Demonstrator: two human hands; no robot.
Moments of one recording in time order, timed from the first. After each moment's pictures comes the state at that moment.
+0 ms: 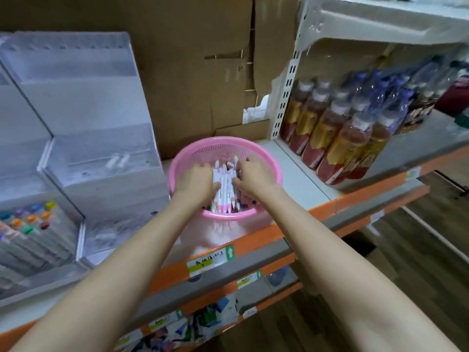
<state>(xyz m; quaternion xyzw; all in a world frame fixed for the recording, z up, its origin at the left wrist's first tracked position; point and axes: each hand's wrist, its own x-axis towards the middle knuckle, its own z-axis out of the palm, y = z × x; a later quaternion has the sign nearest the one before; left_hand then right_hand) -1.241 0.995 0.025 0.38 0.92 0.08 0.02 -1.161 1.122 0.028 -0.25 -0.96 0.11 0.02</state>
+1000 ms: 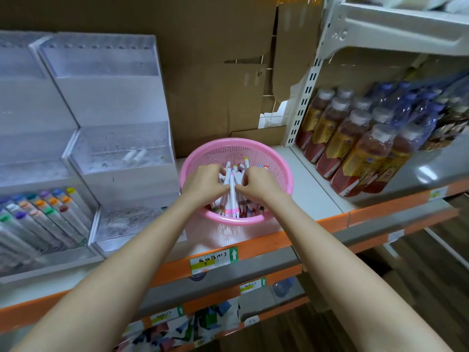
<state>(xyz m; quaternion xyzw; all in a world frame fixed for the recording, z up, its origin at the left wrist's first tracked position) -1.240 0.986 0.025 0.36 0.89 0.26 0.06 -1.164 1.116 0.024 -0.21 -0.96 0.18 0.02</state>
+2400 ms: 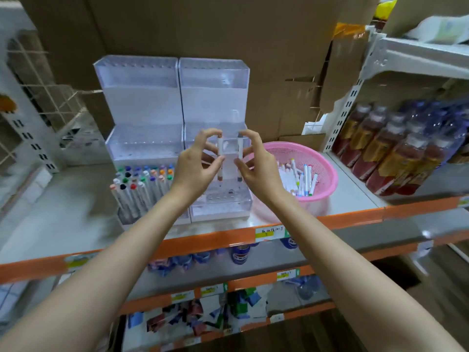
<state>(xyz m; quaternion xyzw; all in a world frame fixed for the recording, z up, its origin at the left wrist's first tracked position) -1.221 0.793 0.090 0.38 0.76 0.50 -0.16 -1.156 0.941 0.083 -0.04 -0.88 0.35 0.32</state>
